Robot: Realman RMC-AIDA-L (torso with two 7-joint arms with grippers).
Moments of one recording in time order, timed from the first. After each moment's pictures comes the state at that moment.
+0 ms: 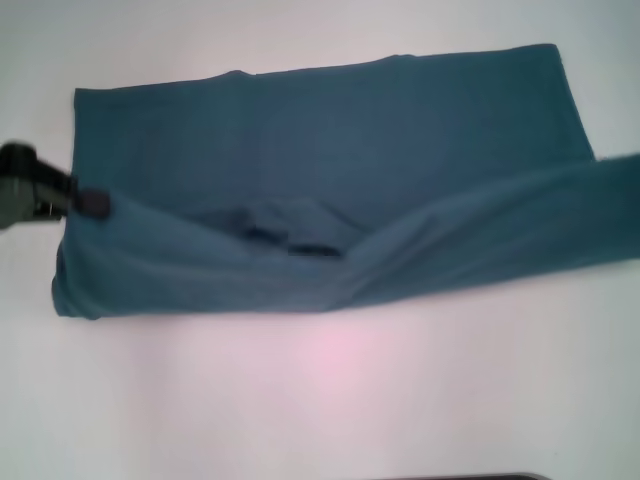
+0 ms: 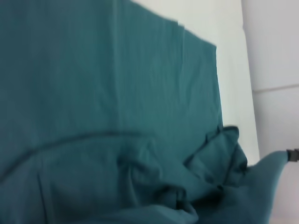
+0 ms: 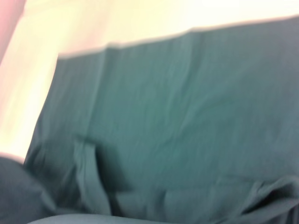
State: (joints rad) left arm -0.62 -1.92 -2.62 -0.87 -0.74 1.97 -2.62; right arm 0.62 1.80 -0.43 -0.88 -2.55 -1.91 2.33
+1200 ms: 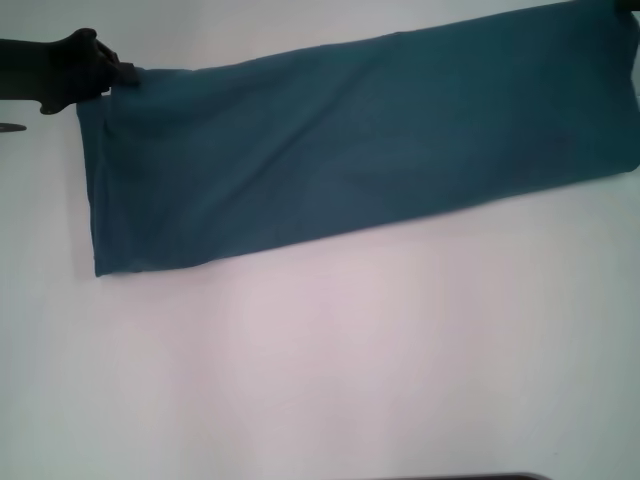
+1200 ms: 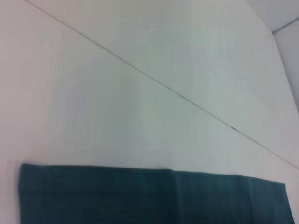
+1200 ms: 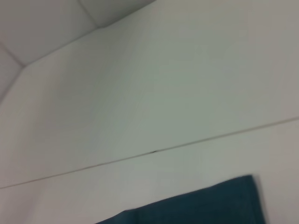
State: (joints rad) left arm -0.70 -2.04 -2.55 -0.82 -0.75 1.33 -2.69; right arm 0.63 1.96 -0.53 -0.87 -2.36 -1.21 2.38
